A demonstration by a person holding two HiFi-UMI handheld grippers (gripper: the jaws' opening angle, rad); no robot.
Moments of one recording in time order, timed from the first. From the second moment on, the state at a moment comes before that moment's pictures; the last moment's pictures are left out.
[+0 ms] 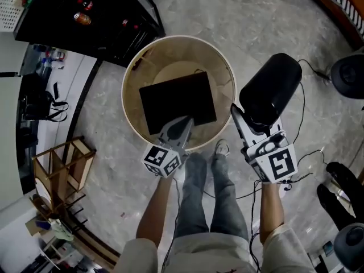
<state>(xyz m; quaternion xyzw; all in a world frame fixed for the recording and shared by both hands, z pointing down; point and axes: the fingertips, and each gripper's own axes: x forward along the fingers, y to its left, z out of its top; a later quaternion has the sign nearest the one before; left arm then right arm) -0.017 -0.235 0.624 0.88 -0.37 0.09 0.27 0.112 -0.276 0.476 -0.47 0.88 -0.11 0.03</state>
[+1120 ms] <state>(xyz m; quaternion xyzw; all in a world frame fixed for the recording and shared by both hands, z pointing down) 0.048 -0.288 0.887 0.74 -0.44 0.40 0.31 0.150 -0.257 0.612 -0.49 0.86 -0.12 -0.03</state>
